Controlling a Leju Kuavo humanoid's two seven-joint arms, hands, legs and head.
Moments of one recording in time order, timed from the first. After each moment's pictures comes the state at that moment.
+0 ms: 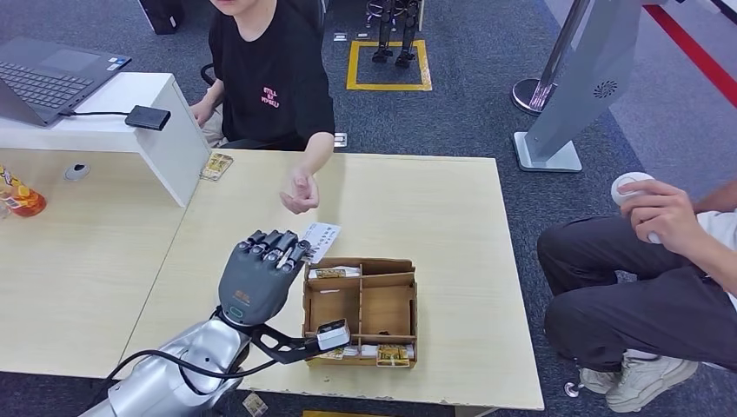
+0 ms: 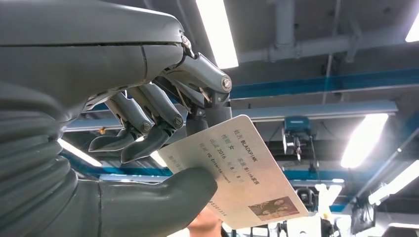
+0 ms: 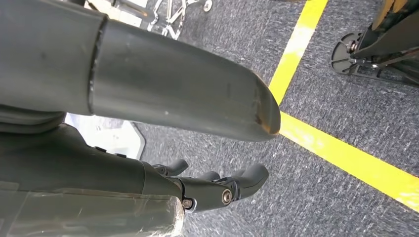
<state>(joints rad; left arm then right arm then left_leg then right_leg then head) -0.51 0.24 -1.05 -1.34 -1.57 0.66 0.43 -0.07 0.17 -1.00 -0.20 1.46 -0.05 0.03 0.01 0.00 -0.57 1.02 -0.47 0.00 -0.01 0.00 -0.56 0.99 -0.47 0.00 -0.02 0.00</state>
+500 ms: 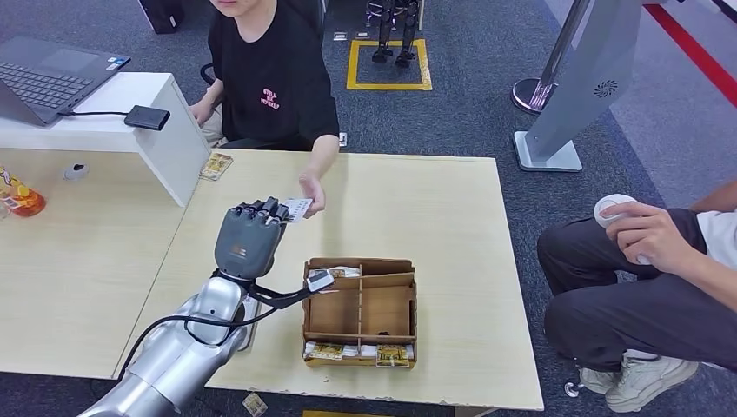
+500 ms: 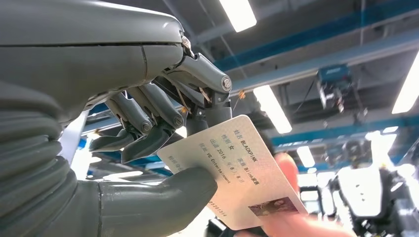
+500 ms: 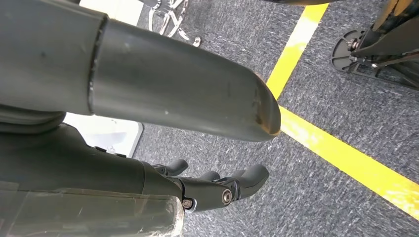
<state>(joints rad) -0.54 0.07 -0.74 -0.97 -1.57 0.66 0.25 -0.07 0.17 -0.96 -0.20 1.49 -0.05 0.02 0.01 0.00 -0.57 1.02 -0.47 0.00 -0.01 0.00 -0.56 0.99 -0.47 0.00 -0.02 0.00</state>
